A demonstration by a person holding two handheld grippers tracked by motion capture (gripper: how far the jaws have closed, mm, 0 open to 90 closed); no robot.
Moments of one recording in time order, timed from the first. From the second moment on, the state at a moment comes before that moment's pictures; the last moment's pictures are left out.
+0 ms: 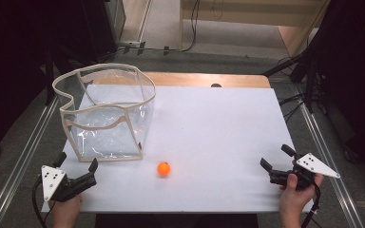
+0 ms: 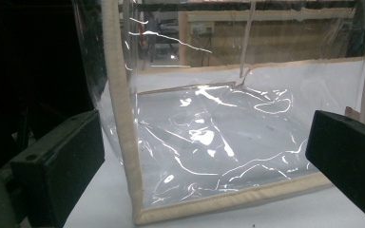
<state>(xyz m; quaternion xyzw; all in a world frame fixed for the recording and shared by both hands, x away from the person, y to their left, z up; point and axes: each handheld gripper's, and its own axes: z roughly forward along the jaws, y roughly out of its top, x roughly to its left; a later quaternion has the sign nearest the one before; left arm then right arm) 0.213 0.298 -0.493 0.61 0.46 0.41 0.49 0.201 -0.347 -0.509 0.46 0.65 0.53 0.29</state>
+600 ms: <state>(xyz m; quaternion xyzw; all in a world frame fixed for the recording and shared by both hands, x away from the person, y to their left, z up) 0.211 0.296 -0.495 0.62 0.46 0.41 0.49 0.206 -0.327 -0.489 0.43 0.67 0.53 0.29</state>
